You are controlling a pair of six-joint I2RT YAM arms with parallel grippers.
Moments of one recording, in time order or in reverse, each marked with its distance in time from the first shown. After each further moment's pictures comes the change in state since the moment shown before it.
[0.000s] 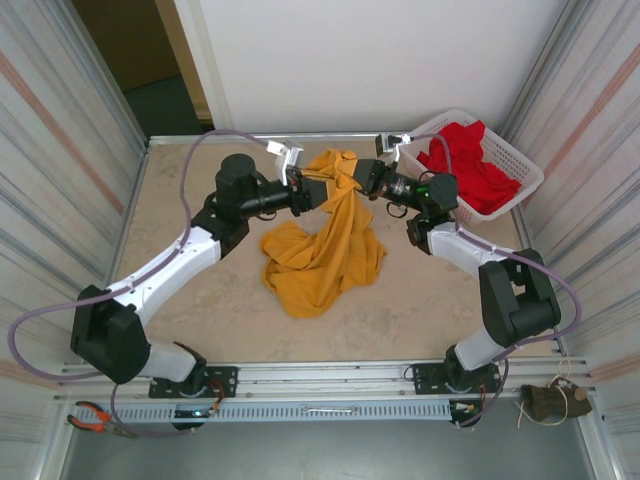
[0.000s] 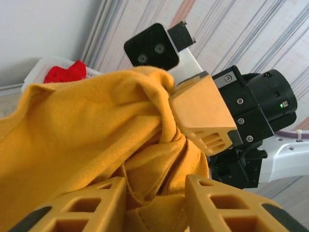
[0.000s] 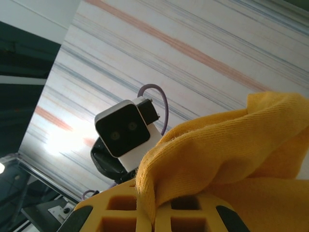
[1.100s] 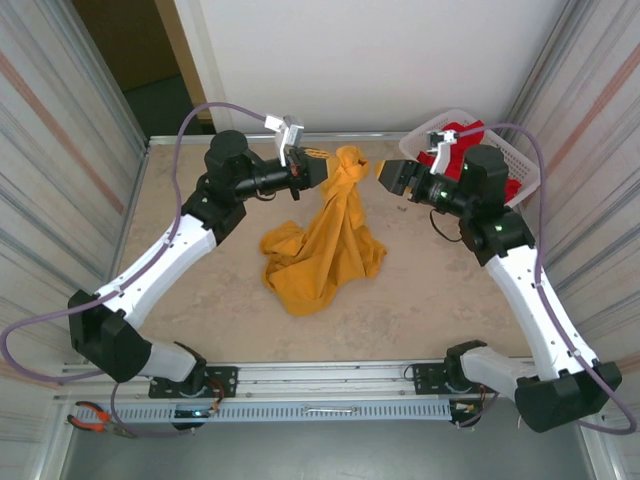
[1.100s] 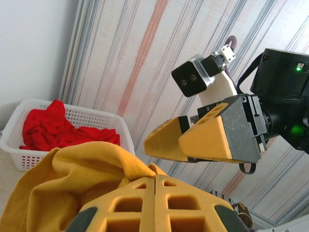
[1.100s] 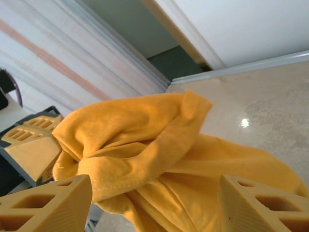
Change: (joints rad) left arm -0.011 0.003 0.217 -0.099 0.051 0.056; right arm -0.055 -0.461 0.307 -1.537 0.337 -0.921
